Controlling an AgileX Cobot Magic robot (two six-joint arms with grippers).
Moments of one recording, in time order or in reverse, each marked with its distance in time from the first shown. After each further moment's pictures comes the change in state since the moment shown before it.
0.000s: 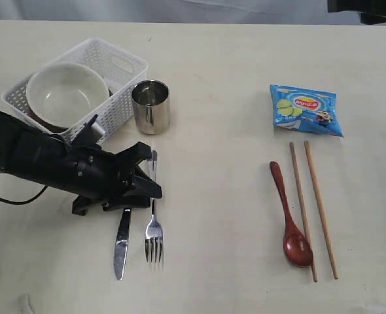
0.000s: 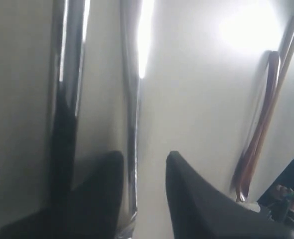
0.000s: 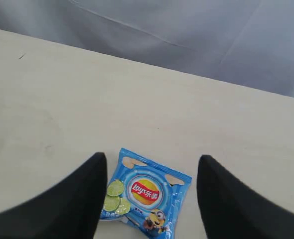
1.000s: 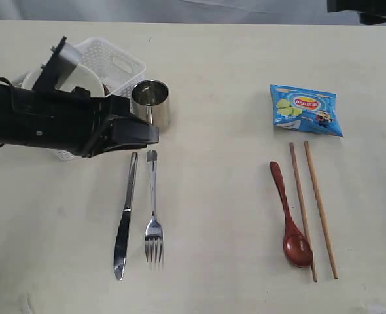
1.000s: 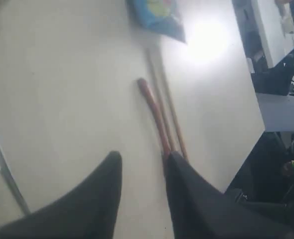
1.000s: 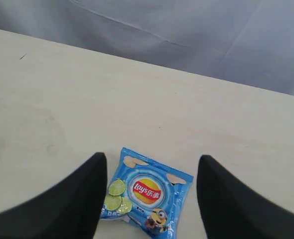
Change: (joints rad) left arm 0.037 -0.432 0.002 0.100 0.019 0.126; right arm 0.000 0.000 0.000 0.006 0.000 0.000
